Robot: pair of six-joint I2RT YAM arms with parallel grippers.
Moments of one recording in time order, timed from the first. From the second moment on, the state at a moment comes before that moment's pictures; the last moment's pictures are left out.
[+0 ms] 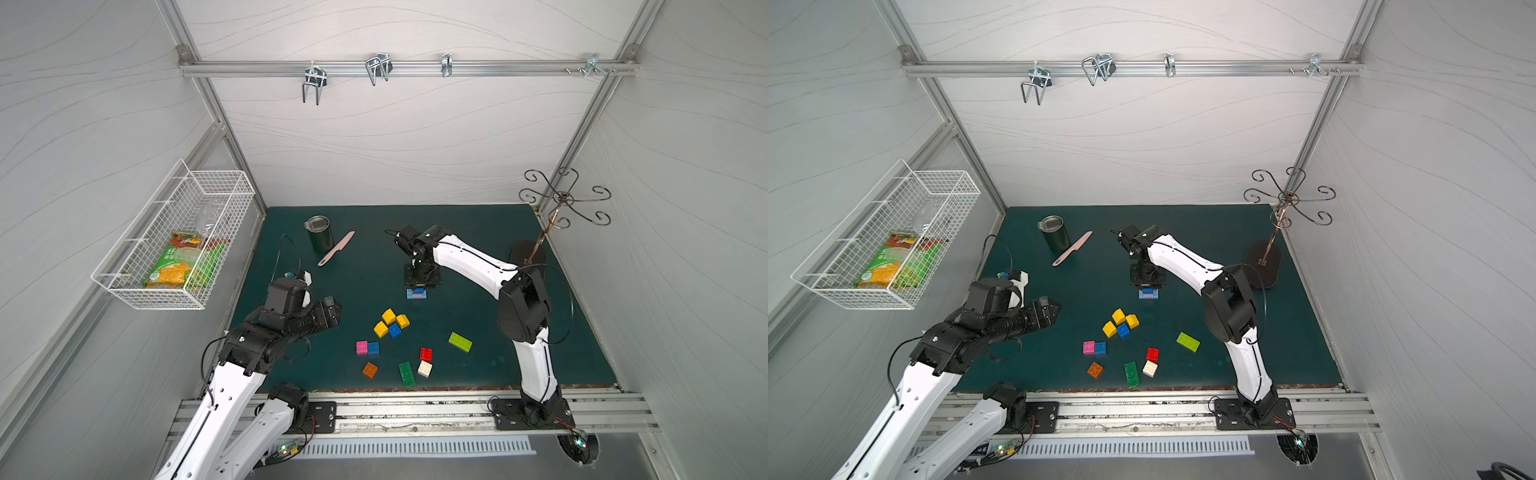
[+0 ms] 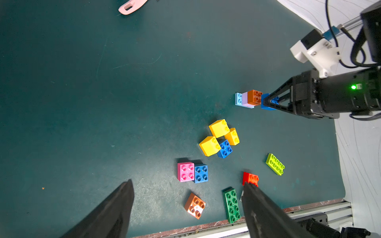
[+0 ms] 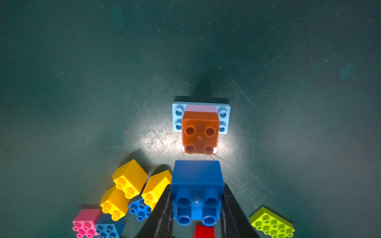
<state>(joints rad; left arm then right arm) -0.31 0.72 0.89 -1.02 0.08 -0.57 0.78 2.11 1.87 -1.21 0.01 0.65</state>
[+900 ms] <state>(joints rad) -0.31 0.72 0.89 -1.02 0.09 -0.57 0.75 2.21 1.97 -1.24 0.00 0.59</state>
